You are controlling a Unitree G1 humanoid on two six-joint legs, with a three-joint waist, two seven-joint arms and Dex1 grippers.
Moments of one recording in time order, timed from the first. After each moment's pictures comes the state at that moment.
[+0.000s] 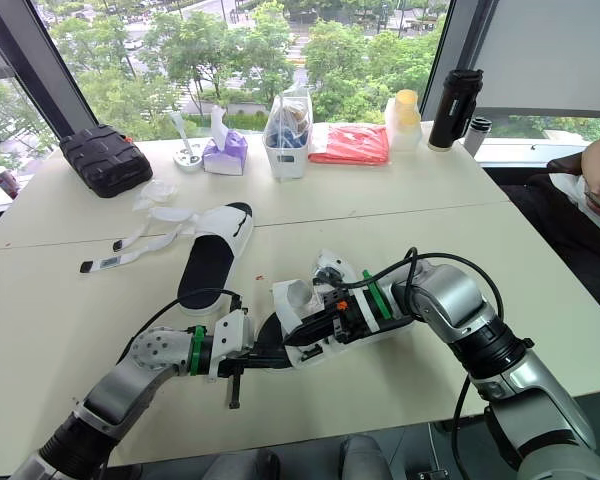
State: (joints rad) left arm -0.15 0.52 -0.36 -0.17 -0.21 0.14 -1.03; right arm -0.66 -0.66 0.40 -0.15 0.63 1.02 1.21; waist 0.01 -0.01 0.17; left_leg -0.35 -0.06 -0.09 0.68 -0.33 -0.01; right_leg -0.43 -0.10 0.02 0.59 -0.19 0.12
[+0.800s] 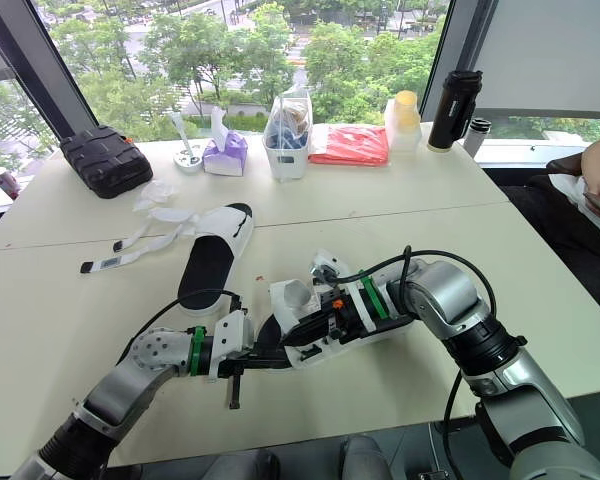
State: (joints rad) left arm -0.16 0.52 -0.36 -0.17 -0.21 0.14 -1.03; right arm -0.68 -0.63 0.38 -0.15 0.63 1.13 1.19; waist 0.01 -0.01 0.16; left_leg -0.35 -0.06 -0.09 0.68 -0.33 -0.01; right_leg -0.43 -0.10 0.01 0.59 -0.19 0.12
